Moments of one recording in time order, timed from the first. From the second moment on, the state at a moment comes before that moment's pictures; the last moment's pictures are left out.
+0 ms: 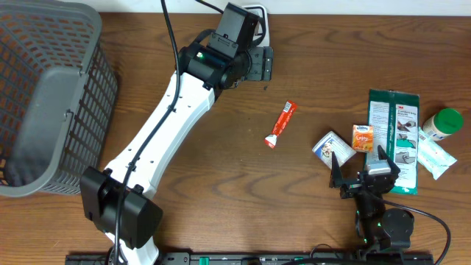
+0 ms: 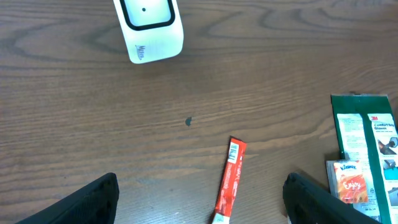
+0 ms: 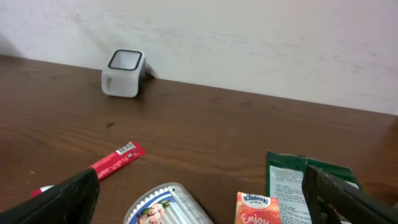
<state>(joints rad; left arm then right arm) -0.52 1.86 1.85 -0.84 0.04 -0.37 0.00 0.01 0.01 -0.06 -0.11 -0.09</state>
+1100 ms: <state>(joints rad) -0.52 1.86 1.85 -0.87 -0.03 -0.34 0.00 0.01 0.01 -0.06 -0.11 -0.09</state>
